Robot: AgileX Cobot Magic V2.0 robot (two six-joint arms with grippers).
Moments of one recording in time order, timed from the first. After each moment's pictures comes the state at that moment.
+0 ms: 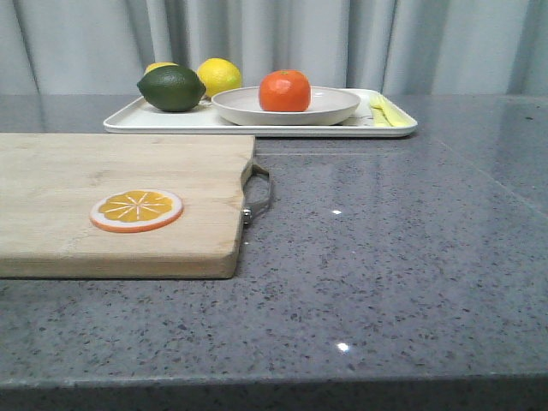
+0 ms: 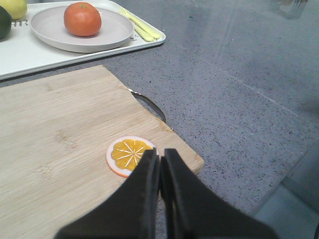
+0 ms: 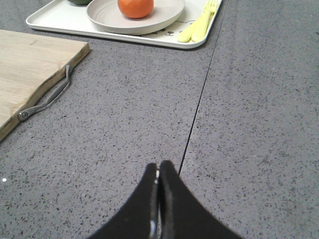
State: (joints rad) left arm -0.71 0.50 -0.44 -0.16 0.33 -0.06; right arm 0.10 0.31 -0.41 0.42 0.61 -0.31
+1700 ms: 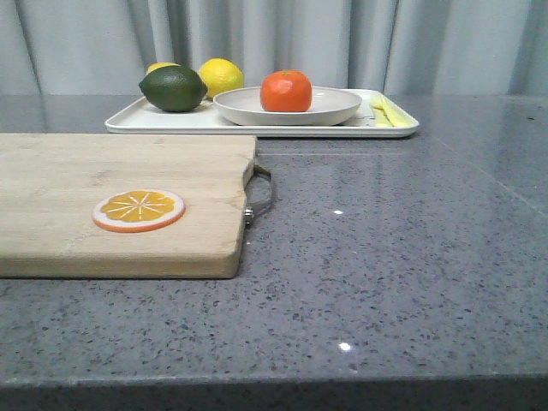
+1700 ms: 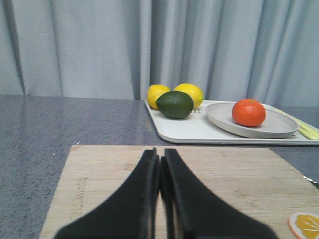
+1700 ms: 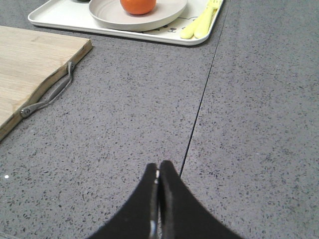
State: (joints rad) left arm -0.19 0.18 -0.07 -0.13 -0.10 -0.05; right arm 0.10 0.31 -0.41 0.42 0.61 -0.31
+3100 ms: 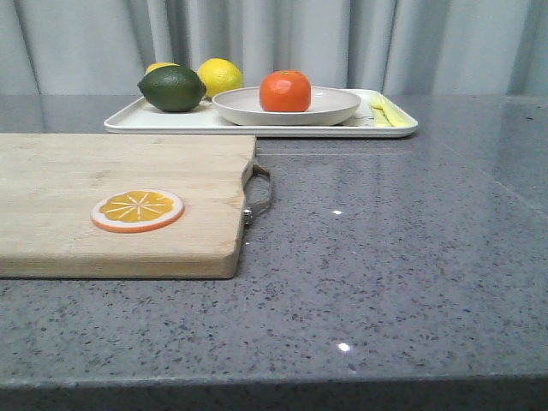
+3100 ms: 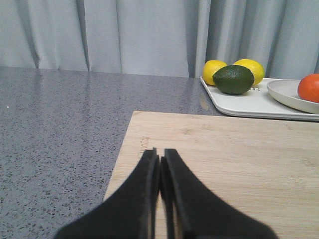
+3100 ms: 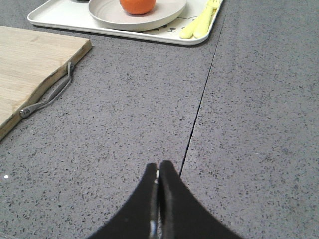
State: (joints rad) left arm 0.01 0.00 0.00 -0.10 0.08 -0.04; right arm 0.10 0.31 -0.41 0.42 0.61 -0.31
